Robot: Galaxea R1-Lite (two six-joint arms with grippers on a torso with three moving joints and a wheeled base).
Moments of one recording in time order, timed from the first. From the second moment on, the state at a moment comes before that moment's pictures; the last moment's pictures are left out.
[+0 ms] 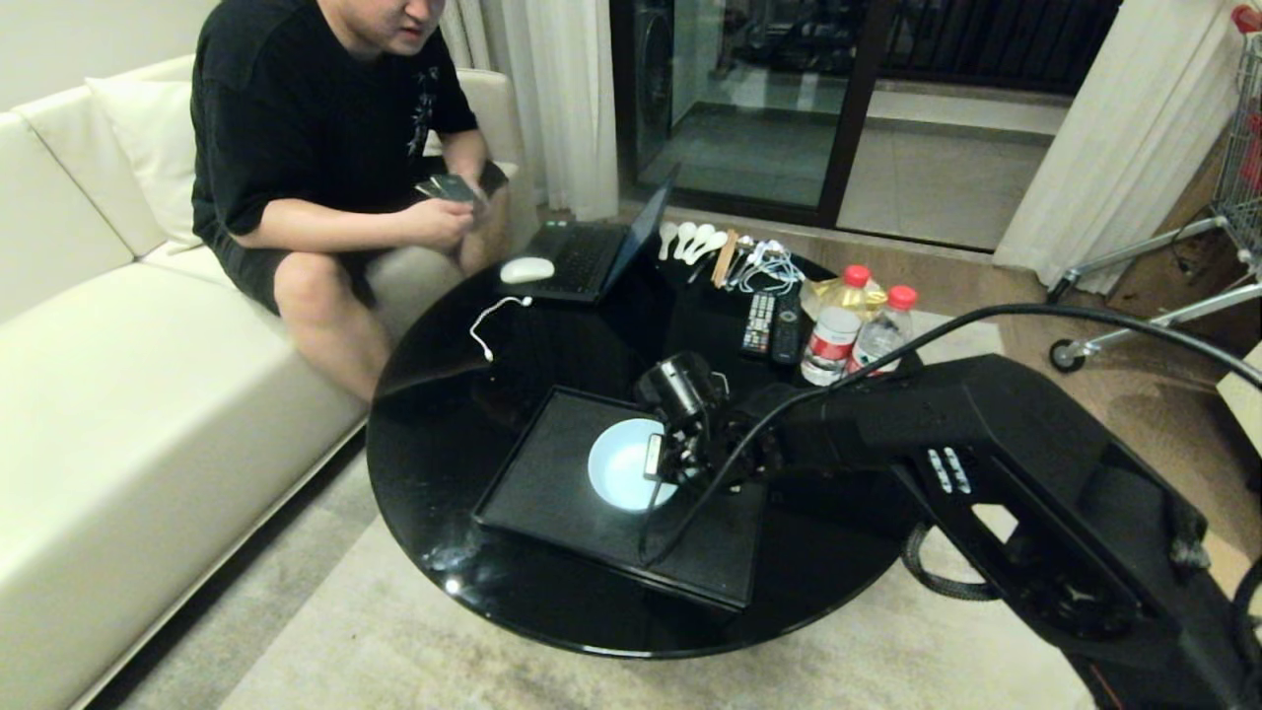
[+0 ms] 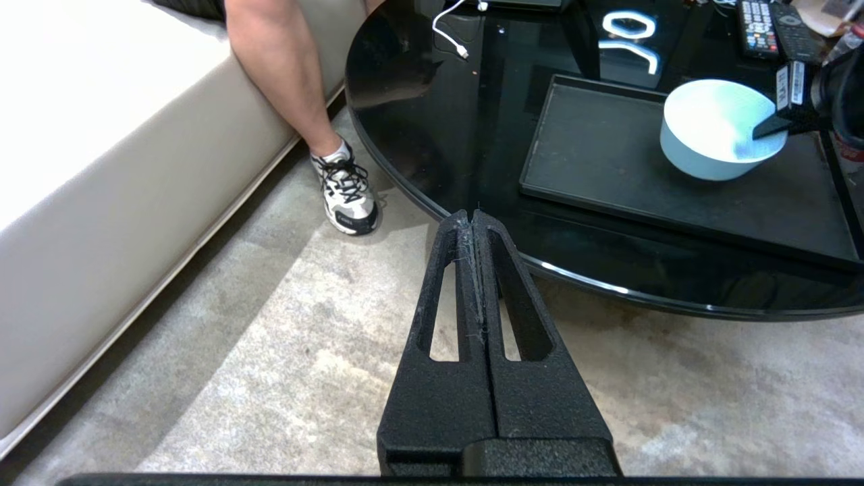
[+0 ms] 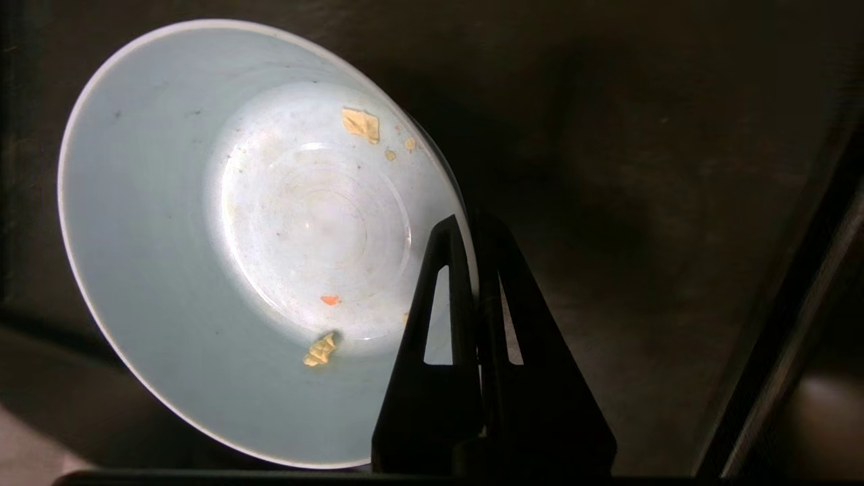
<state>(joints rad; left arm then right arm) 0.00 0.00 0.00 -0.01 0.01 -0.02 0.69 2.49 -1.89 0.22 -0.31 0.66</state>
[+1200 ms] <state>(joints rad) 0.00 0.00 0.00 -0.01 0.01 -0.02 0.62 2.54 -1.90 0.23 -0.31 0.66</state>
